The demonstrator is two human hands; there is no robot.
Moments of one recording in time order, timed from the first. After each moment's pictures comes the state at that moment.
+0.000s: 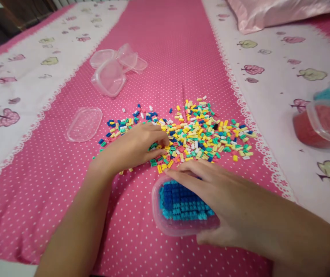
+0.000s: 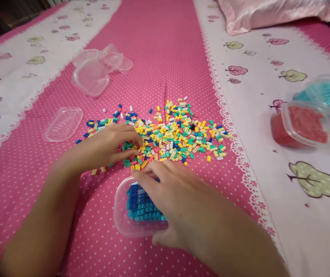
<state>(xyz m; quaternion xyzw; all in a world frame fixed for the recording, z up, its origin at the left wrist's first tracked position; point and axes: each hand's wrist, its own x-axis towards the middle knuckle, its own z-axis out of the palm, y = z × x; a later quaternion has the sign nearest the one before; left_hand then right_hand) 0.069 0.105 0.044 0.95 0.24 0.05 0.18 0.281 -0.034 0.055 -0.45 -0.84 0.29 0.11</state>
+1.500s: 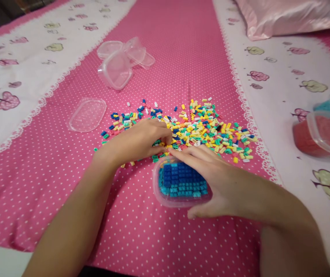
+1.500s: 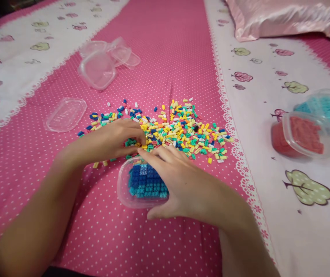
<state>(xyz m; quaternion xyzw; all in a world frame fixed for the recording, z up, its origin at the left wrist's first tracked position) 0.067 0.107 0.037 0.96 0.22 0.06 0.18 0.292 -0.011 0.040 -0.43 -0.84 0.31 0.12</state>
